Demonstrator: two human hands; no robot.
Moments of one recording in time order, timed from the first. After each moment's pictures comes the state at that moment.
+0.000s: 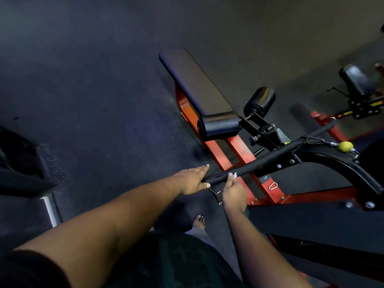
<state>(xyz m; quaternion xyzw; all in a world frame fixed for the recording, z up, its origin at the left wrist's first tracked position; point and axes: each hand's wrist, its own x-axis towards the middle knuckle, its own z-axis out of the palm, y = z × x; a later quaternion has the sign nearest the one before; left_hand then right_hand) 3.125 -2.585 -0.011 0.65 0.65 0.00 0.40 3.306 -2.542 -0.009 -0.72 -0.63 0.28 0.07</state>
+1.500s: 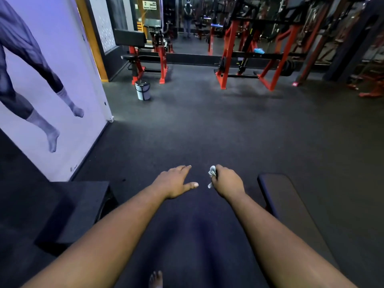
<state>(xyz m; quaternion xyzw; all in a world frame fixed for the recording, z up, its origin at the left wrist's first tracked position) 2.568 -2.587 0.172 0.35 0.92 0.06 0.15 2.645 -2.381 0.139 -0.18 -0.97 0.15 0.07</state>
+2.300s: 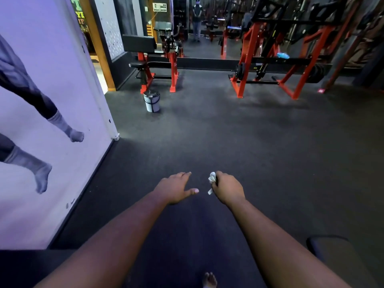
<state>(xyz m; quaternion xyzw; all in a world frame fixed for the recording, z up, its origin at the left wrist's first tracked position) 2.115 -2.525 0.152 0.32 0.93 0.04 0.16 2.184 -2.317 0.113 -0.15 -0.97 0.17 0.05</state>
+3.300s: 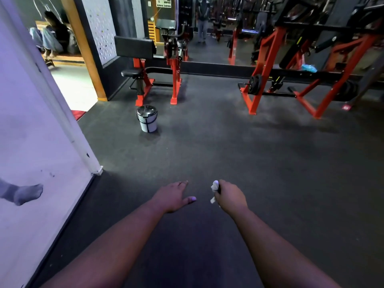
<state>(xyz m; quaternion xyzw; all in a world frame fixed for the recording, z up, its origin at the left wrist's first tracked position) 1.480 -2.333 0.128 0.30 0.93 0.04 0.20 1.553 -2.110 0.093 -0.19 -0.97 0.17 0.02</state>
